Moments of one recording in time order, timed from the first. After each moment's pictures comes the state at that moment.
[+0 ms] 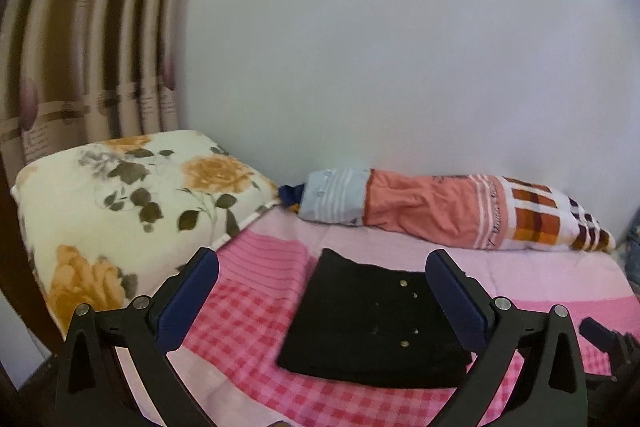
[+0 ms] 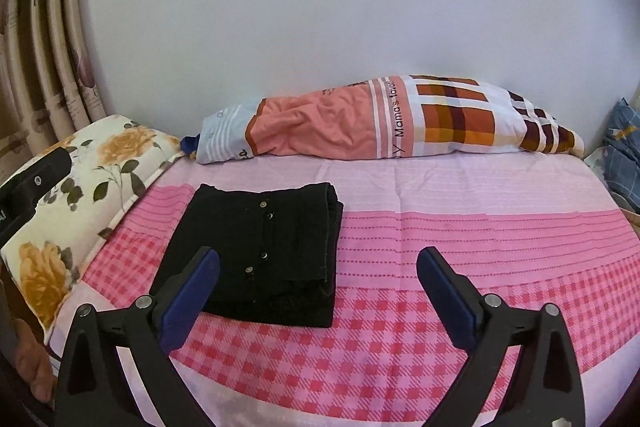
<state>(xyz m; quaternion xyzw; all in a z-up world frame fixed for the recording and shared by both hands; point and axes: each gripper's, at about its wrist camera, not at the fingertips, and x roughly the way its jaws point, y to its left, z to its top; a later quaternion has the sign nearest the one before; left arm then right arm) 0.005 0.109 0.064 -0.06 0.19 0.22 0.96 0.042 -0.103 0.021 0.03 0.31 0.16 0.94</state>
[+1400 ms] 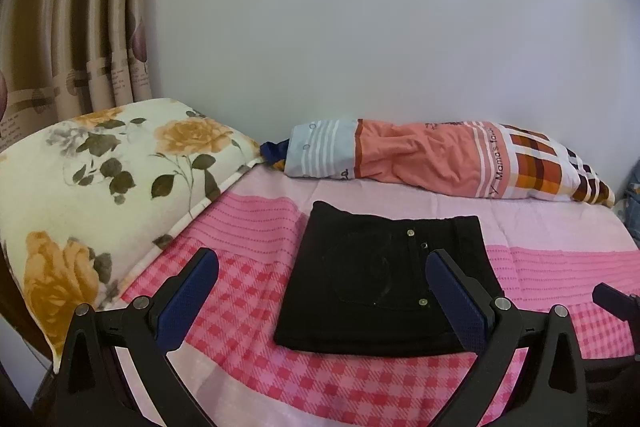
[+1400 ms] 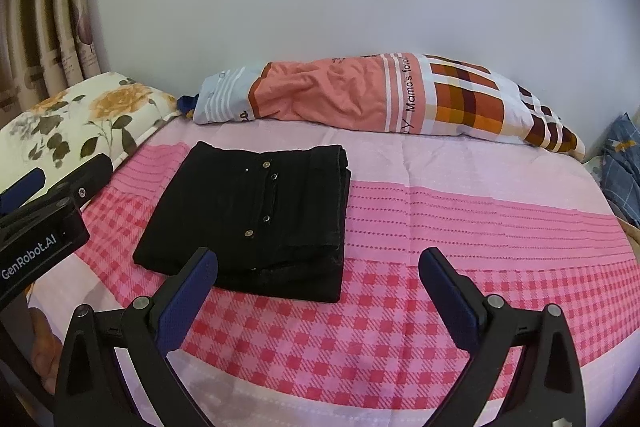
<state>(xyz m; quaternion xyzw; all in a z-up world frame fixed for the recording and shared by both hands) 0.034 0.126 0.002 -0.05 0.26 0.17 0.95 0.042 -0.068 -0.012 -0.03 0.35 0.15 0.93</state>
